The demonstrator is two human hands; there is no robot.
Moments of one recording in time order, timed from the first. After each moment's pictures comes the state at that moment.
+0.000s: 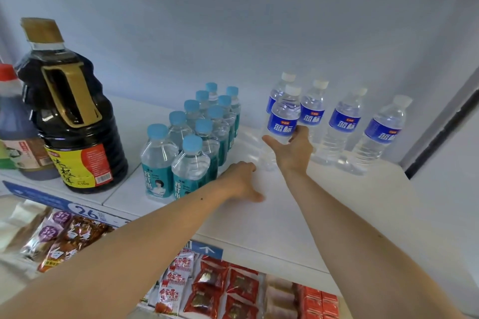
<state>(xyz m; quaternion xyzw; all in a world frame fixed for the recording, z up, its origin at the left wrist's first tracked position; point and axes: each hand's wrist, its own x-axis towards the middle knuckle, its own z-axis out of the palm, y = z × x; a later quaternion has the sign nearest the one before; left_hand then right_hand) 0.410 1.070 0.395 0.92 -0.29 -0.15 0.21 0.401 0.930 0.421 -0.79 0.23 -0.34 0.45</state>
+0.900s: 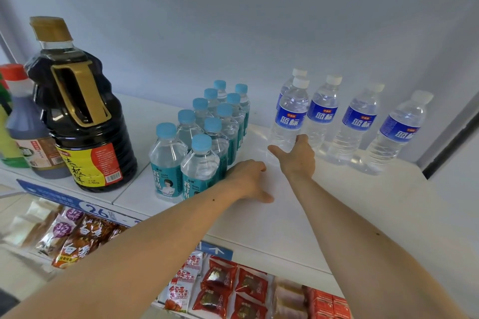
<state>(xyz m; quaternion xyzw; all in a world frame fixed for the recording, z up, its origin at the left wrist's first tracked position) 0.412 1.072 0.398 0.93 -0.29 -0.12 0.18 0.412 0.933 0.398 -0.86 0.31 -0.23 0.34</state>
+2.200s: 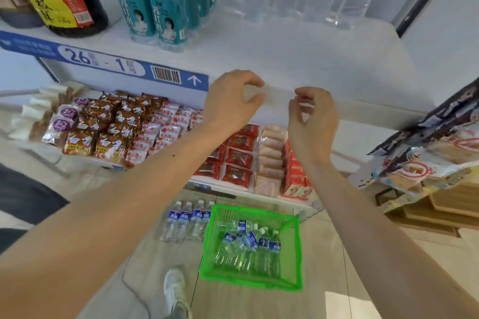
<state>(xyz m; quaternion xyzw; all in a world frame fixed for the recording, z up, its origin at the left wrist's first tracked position) 0.194 1.110 0.351 0.86 -0.28 0.09 0.41 0.114 0.978 0.323 -0.81 0.15 -0.41 0.39</state>
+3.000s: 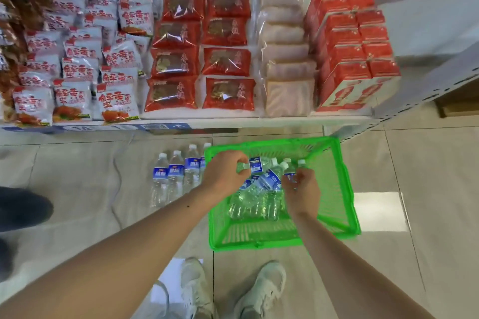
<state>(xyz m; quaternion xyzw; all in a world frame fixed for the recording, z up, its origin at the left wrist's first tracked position) 0.156 1.114 -0.167 0.88 -0.26 -0.31 0.24 0.020 0.991 -0.214 -0.74 0.53 -0.03 0.41</state>
